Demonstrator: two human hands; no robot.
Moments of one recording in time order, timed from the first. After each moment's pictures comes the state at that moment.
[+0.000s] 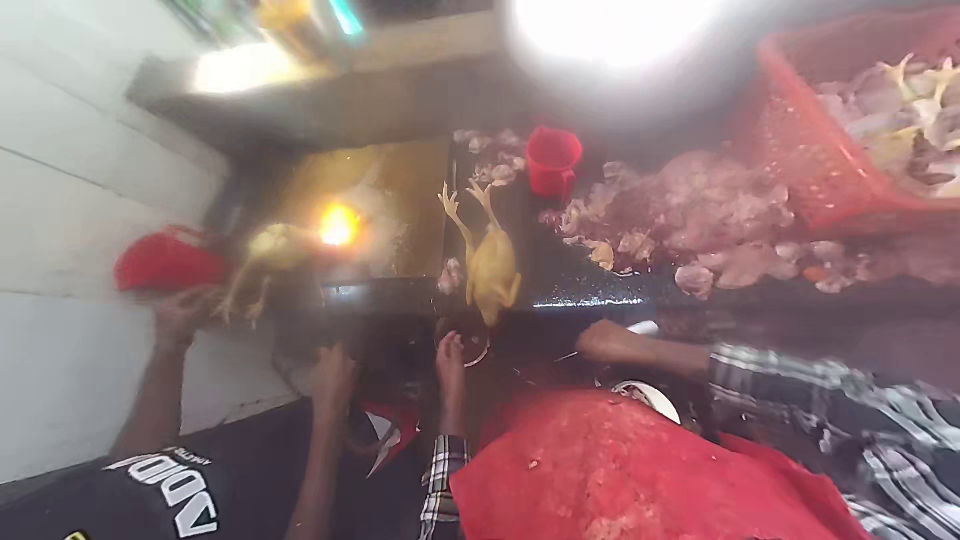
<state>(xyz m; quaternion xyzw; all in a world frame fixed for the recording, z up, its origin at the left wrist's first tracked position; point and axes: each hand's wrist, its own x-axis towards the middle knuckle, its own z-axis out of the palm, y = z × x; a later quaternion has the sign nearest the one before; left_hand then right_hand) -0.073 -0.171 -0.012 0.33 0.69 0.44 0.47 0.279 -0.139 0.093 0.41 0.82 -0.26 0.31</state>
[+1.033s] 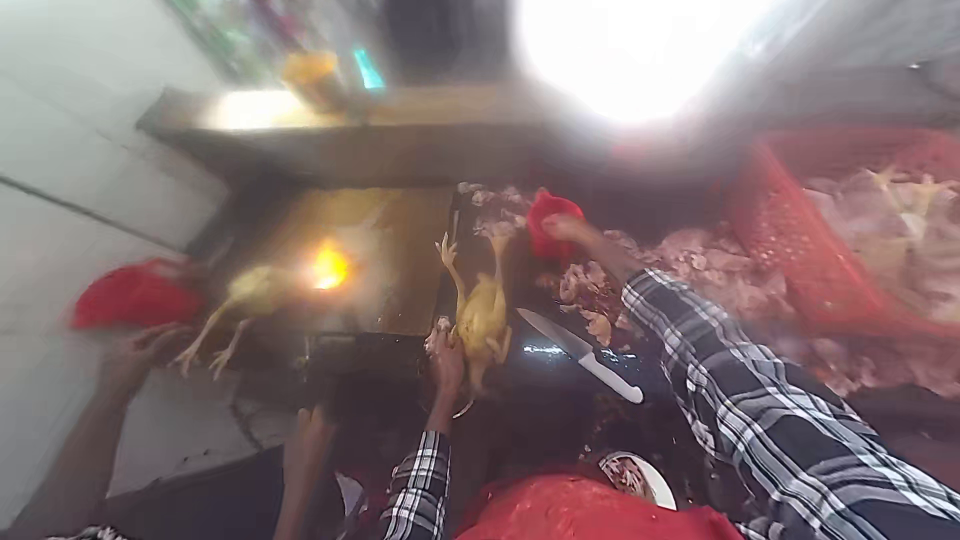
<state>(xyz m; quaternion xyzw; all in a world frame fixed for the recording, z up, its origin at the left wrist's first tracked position) -0.027 -0.008 0.032 0.46 0.80 0.27 0.26 0.305 0.269 0.140 0.58 0.78 -0.24 -0.02</state>
